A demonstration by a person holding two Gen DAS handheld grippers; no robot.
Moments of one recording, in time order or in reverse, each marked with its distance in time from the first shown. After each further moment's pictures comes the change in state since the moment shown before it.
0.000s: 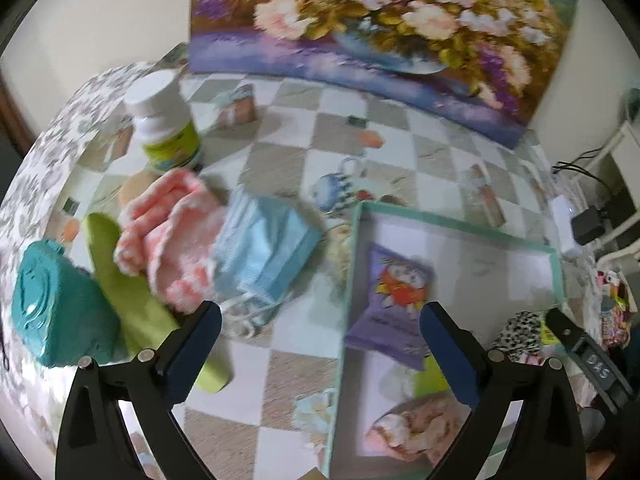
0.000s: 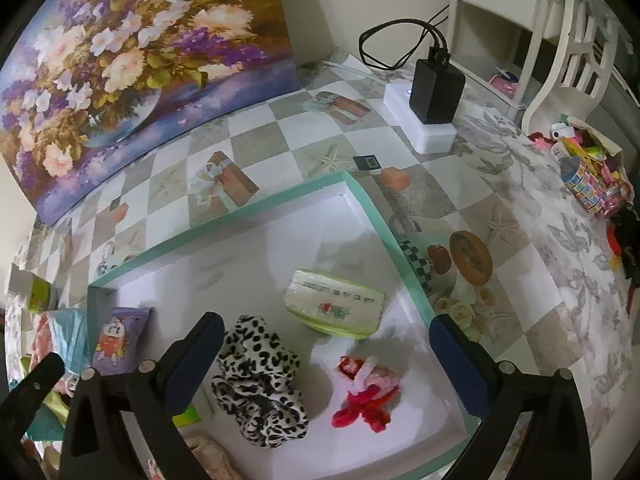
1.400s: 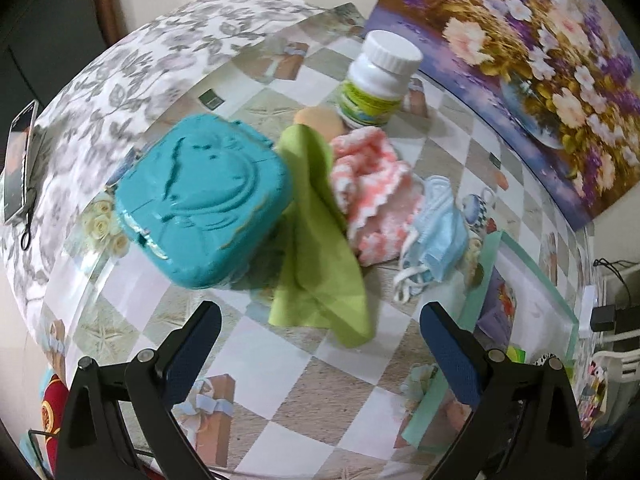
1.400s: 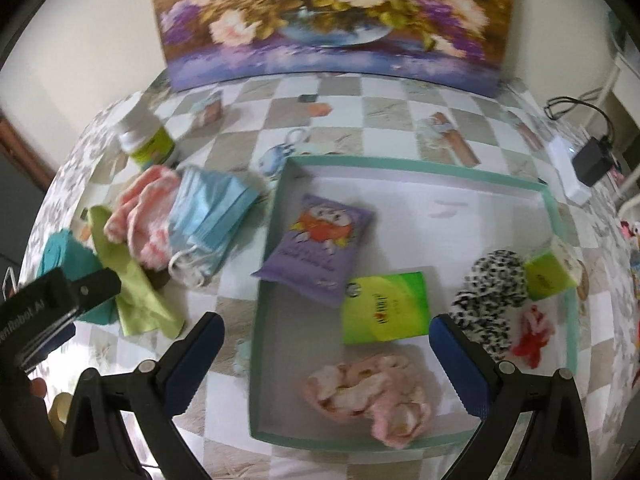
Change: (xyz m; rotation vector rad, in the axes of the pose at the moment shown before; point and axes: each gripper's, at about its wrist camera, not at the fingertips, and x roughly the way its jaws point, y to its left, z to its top) left arm -0.027 0.125 -0.039 -0.400 0.063 0.069; right arm -0.034 0.168 -0.087 -0.440 0.089 0.169
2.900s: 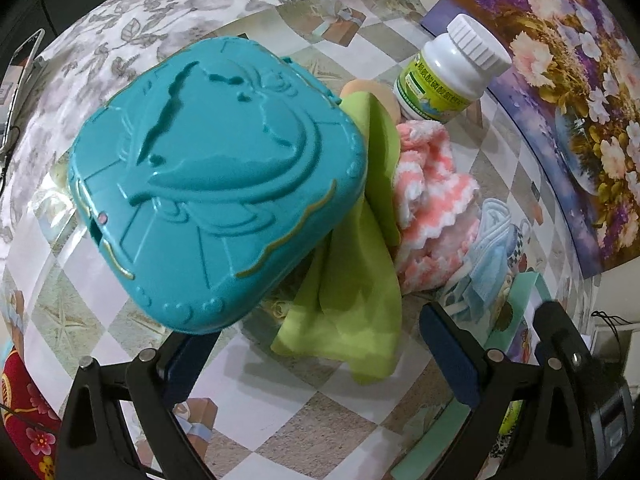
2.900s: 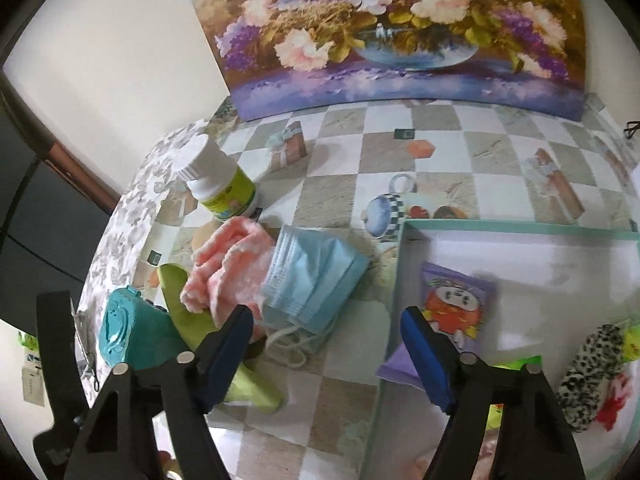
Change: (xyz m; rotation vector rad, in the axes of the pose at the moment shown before) left arm 0.059 0.011 0.021 -0.179 0.070 -0.024; right arm 0.028 0.035 0.054 0.031 -0.062 0.282
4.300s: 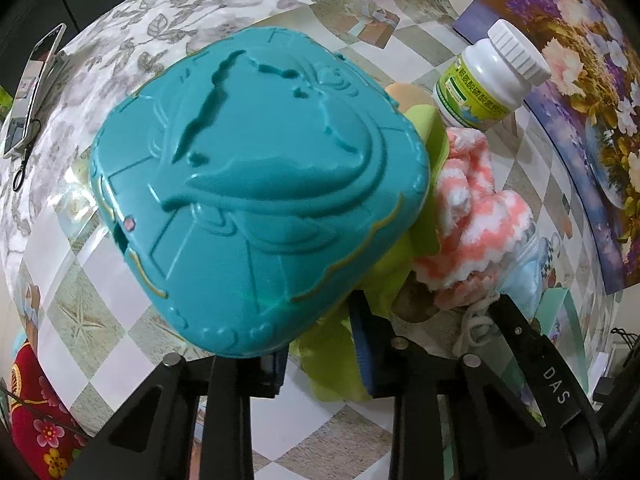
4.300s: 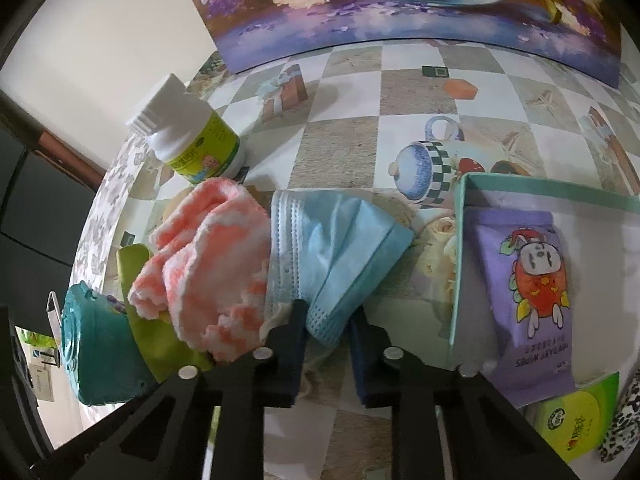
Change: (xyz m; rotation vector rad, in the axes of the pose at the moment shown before) left arm 0.013 0.014 0.016 -0.036 -0.007 0.091; right arm 0.069 0.002 -0.004 0.027 0.112 0.009
